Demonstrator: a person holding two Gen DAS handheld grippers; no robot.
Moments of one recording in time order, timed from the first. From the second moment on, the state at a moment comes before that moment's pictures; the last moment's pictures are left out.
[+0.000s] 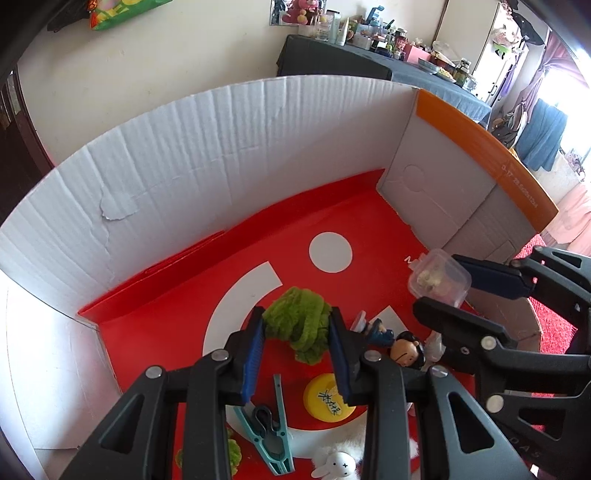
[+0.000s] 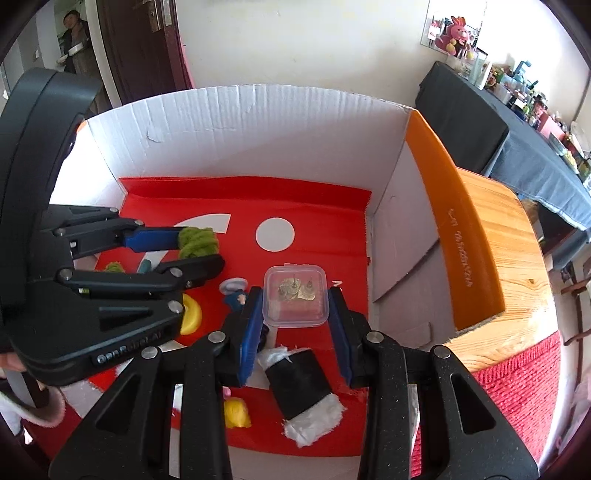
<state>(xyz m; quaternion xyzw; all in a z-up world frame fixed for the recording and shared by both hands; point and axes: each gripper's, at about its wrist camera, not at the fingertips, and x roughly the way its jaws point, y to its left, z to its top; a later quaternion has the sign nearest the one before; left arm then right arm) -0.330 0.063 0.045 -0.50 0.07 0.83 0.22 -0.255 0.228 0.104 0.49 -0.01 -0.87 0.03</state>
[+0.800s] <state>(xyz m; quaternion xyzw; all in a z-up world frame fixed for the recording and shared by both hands) -0.340 0.060 0.038 -0.52 0.05 0.83 0.21 -0.280 0.232 0.078 0.54 -0.02 -0.84 0.00</state>
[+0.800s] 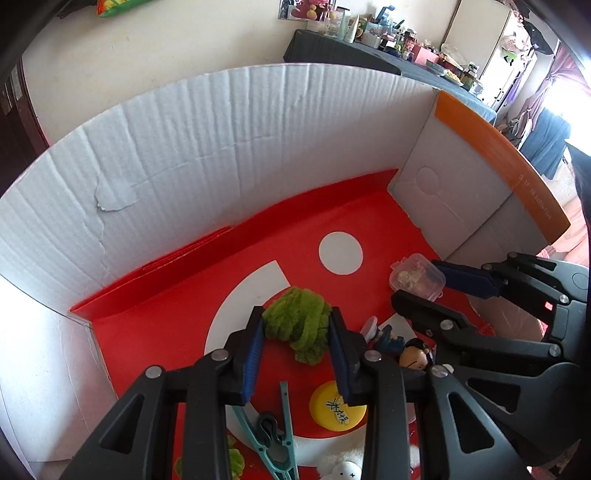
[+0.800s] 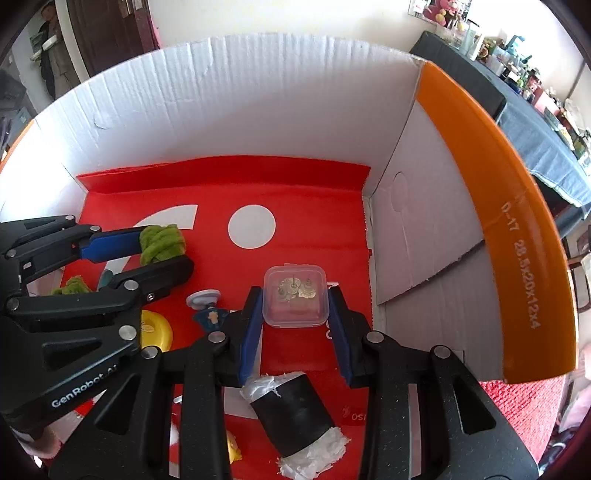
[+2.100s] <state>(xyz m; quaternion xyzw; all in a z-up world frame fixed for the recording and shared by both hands) -0.344 0.051 0.034 -0.52 0.05 0.83 0.21 -0.270 0.233 0.079 0.54 -0.03 -0.84 0.00</state>
